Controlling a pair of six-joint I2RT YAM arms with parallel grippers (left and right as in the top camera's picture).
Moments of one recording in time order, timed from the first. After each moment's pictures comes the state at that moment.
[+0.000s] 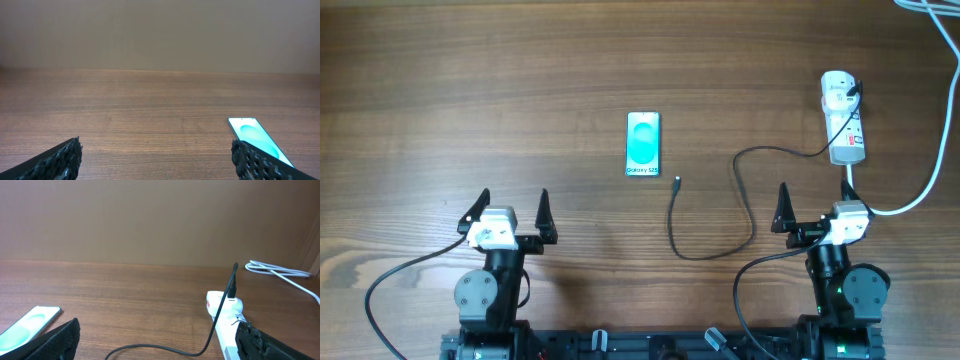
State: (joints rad) left arm -0.01 0.01 0.01 -0.07 0.02 -0.04; right arm -0.05 0.01 0.01 0.00 -0.10 -0.02
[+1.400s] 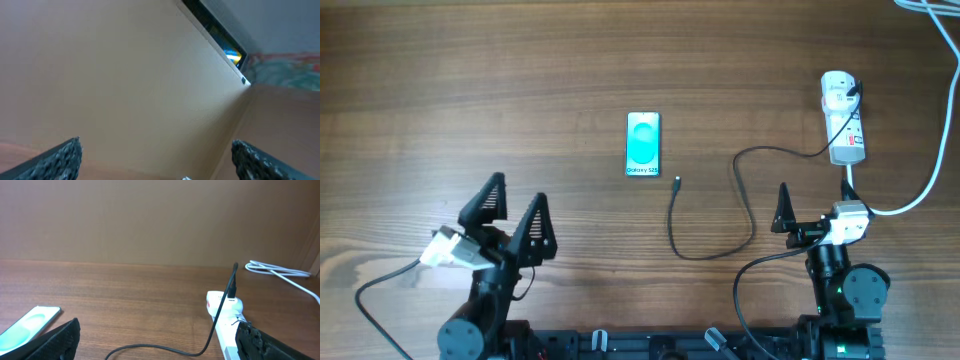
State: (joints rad) left arm -0.01 0.02 0.03 0.49 0.27 -0.70; right arm -0.05 0.01 0.01 0.00 -0.10 -0.02
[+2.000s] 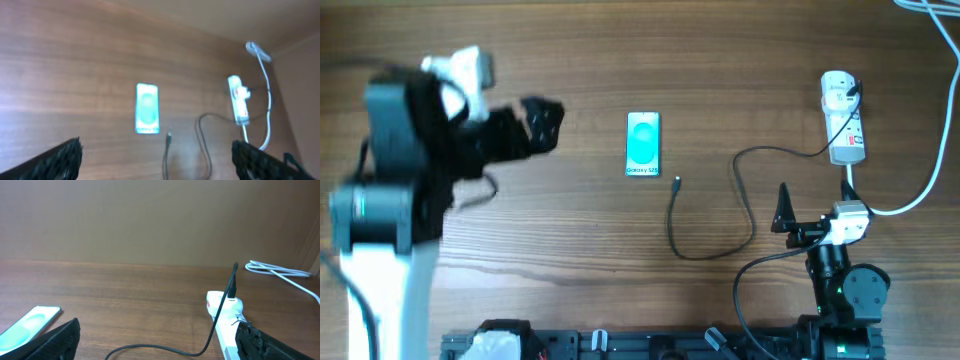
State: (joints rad) left arm -0.05 1.22 1.55 -1.10 0.38 -0.32; right arm -0.05 0.01 0.01 0.00 -0.10 -0.02
